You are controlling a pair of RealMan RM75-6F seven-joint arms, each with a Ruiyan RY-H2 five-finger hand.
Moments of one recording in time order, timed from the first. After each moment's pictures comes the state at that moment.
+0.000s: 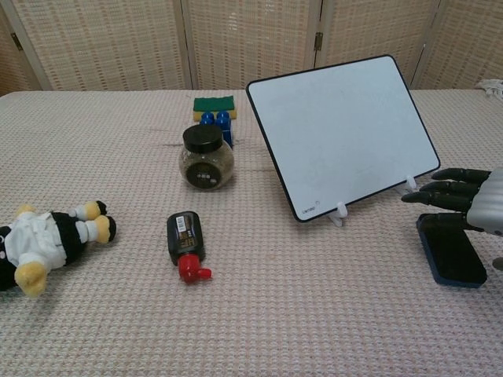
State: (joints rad) left arm -0.13 -1.23 -0.04 -1.49 1.40 1.34 0.28; right arm 0.48 -1.26 -0.08 -1.39 -1.80 0.97 -0.43
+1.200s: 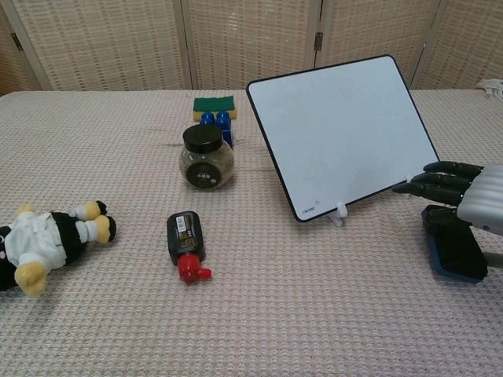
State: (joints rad) left arm -0.13 -1.22 -0.02 -1.49 1.39 1.34 0.26; right arm 0.47 -1.35 -0.10 -1.27 -1.80 1.13 -0.37
